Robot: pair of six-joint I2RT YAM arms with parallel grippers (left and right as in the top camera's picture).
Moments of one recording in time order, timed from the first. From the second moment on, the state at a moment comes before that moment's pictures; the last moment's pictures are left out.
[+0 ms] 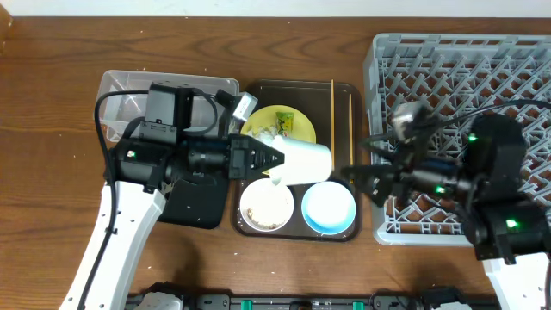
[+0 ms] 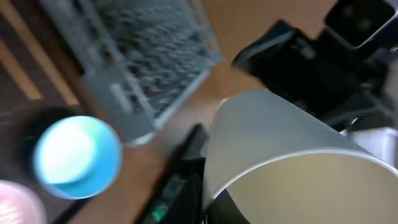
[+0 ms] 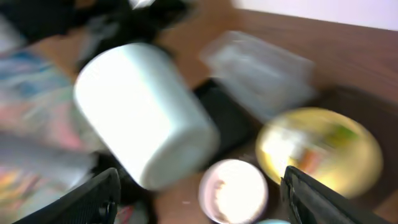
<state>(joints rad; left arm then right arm) -0.21 1.26 1.17 -0.85 1.21 -0.22 0.19 0.98 1.02 -0.58 -1.02 0.03</state>
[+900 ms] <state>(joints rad) -0.20 1.26 1.17 -1.08 0.88 -0.20 -0.04 0.86 1.02 -0.93 -0.58 0.18</state>
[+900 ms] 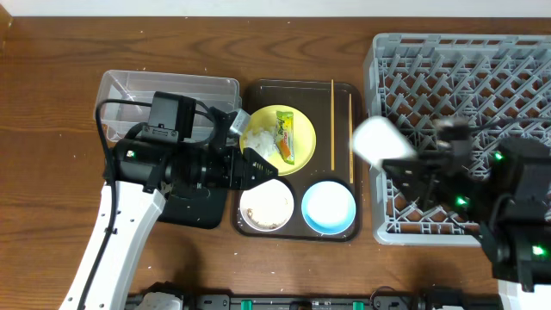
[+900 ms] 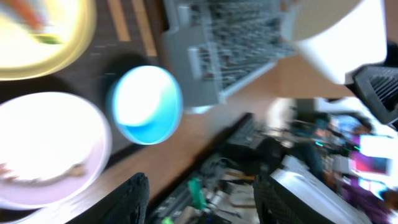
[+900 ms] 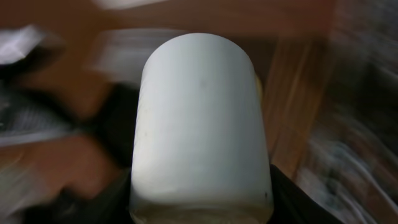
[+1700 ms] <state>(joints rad) -0.20 1.26 1.17 -1.07 0.78 -0.20 -0.16 1.26 1.02 -1.07 -0.06 0.35</state>
